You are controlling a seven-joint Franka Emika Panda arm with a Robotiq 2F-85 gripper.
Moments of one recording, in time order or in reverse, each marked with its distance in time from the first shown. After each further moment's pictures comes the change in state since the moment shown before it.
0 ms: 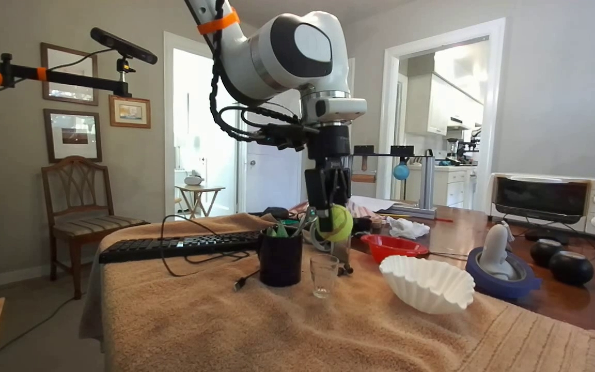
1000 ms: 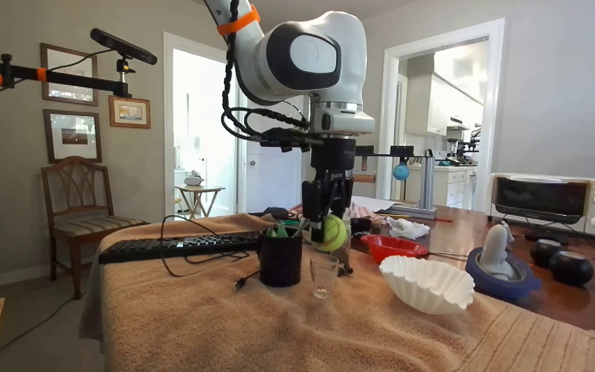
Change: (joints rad) arm -0.092 0.033 0.057 0.003 0.298 0.000 -0.191
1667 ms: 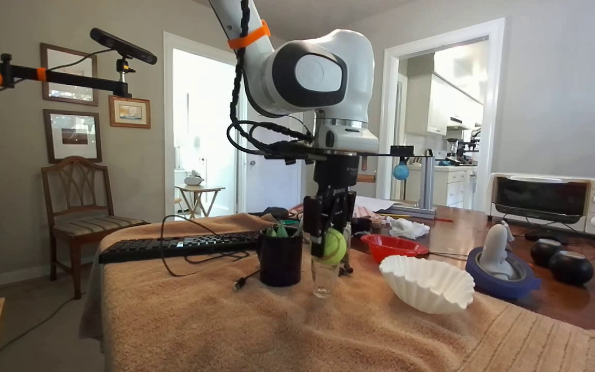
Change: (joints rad) arm -0.009 0.071 0.002 0.032 0.045 0.004 -0.016
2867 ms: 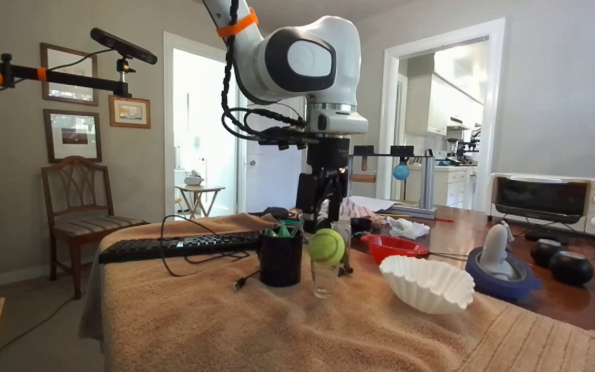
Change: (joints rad) arm 0.036 -0.066 0.014 -0.011 -0.022 -0.002 0.012
